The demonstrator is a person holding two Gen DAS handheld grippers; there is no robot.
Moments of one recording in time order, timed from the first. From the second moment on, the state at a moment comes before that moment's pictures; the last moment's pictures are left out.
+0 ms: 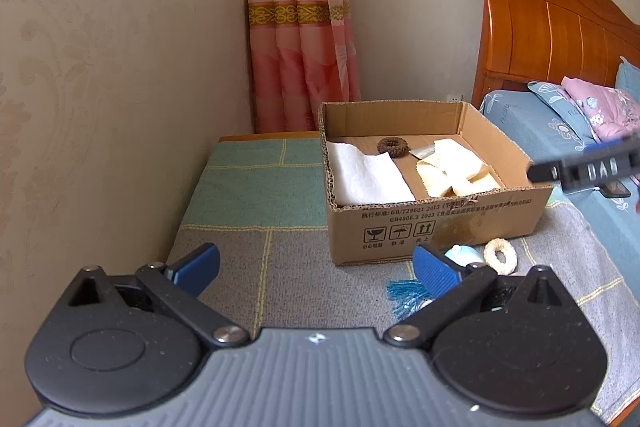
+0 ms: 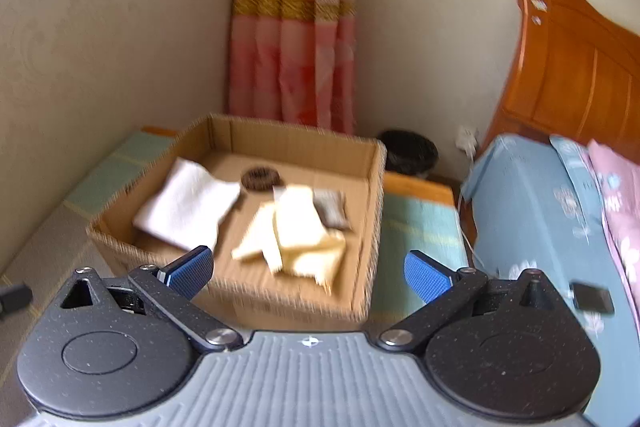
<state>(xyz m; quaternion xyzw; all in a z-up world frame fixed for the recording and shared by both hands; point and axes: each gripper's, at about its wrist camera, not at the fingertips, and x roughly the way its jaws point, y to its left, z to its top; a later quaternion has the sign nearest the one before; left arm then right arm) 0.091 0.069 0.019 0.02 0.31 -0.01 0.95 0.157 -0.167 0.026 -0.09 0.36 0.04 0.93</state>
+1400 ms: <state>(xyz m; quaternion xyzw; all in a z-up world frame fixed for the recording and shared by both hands) 0.087 0.046 0.002 0.06 0.34 -0.03 0.94 0.119 -0.207 -0.074 -0.02 0.48 -0.03 0.88</state>
